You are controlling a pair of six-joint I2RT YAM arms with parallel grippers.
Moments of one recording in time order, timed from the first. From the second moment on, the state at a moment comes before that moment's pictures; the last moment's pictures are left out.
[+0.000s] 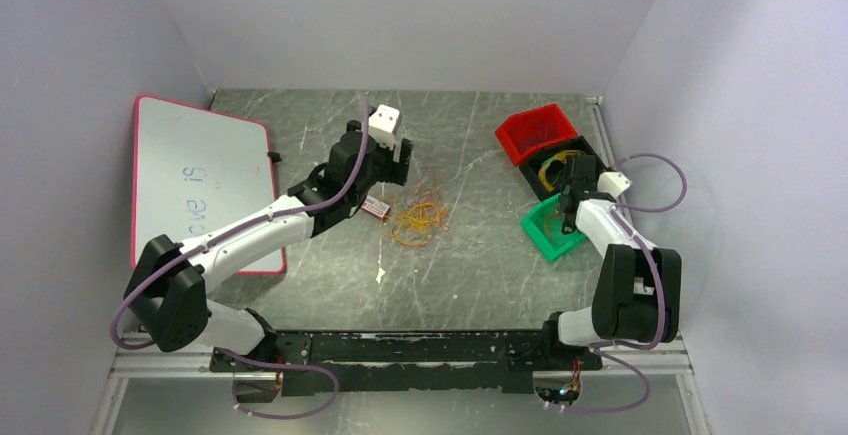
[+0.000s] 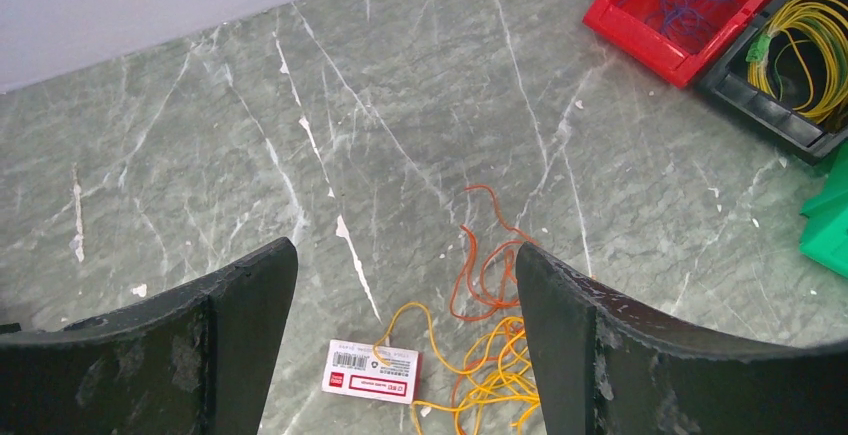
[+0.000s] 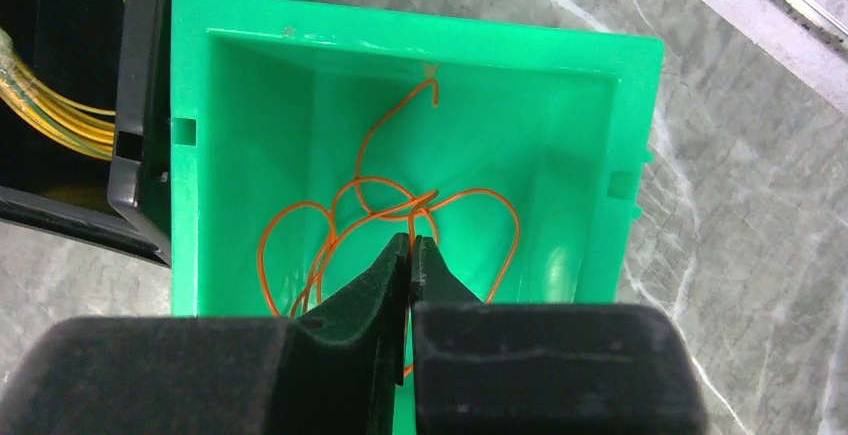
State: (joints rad) left arm -0.76 1.41 1.03 0.10 -0.35 -0.09; right arm -0.09 1.40 0.76 -0.36 0.48 0.71
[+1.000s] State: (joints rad) left arm -0.76 1.40 1.04 0.05 -0.35 -0.11; right arm -0.10 1.08 0.95 -0.43 0.31 0.52
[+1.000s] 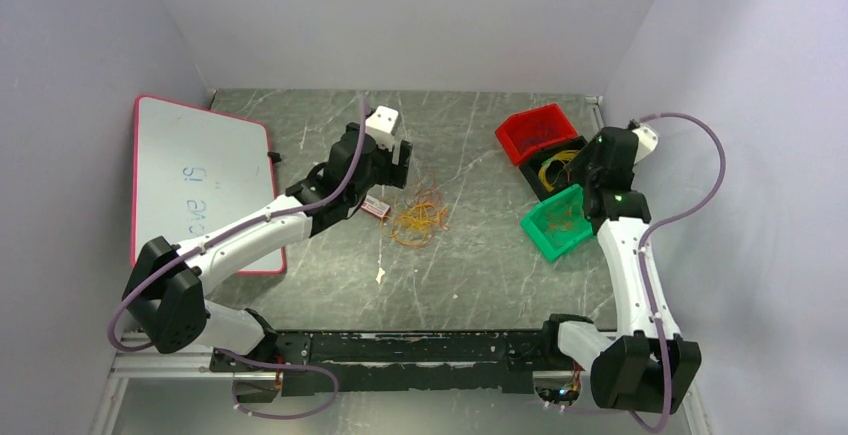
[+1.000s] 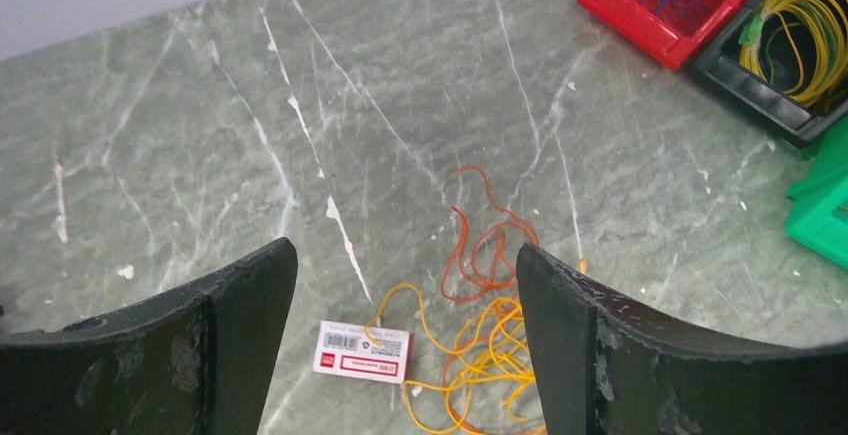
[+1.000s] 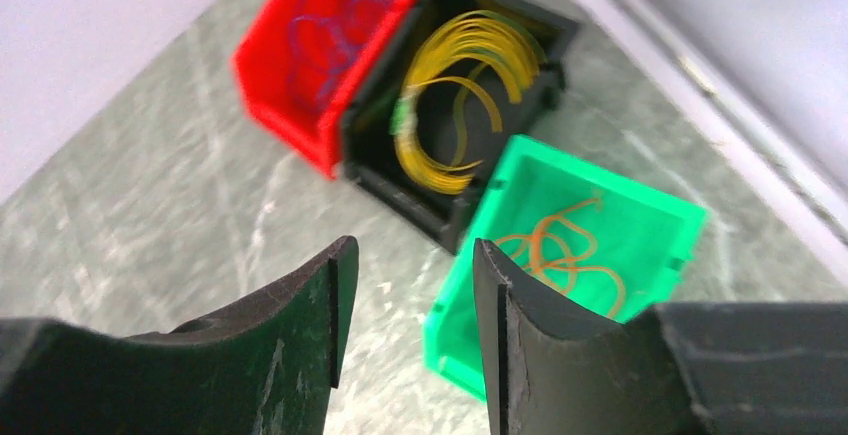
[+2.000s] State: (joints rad) left arm -0.63 1.30 0.93 -0.11 -0.16 -0.40; right arm 0.52 1.81 1.23 -0.15 -0.15 0.51
